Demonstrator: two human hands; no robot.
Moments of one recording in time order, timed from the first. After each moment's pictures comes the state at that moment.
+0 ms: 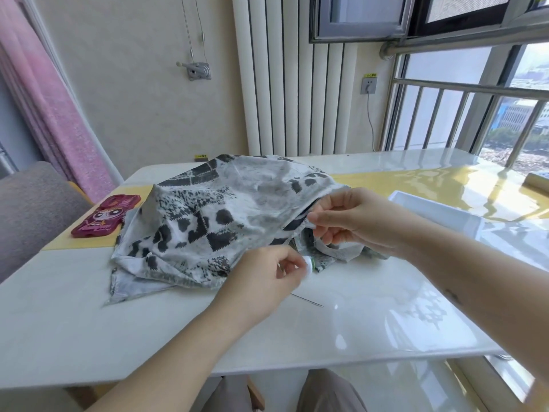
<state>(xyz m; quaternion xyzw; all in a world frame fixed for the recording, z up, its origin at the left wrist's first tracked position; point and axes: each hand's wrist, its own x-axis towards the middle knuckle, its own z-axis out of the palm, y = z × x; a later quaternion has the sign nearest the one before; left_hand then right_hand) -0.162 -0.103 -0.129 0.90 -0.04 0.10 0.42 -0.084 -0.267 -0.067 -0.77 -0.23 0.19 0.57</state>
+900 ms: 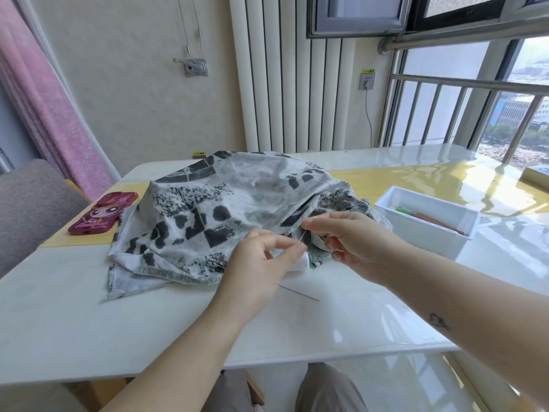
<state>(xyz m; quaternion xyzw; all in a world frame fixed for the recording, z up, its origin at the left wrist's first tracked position) -0.166 -0.113 -0.123 0.83 0.02 0.15 0.54 -0.099 -0.257 -0.098 -0.73 -0.09 0.19 0.65</state>
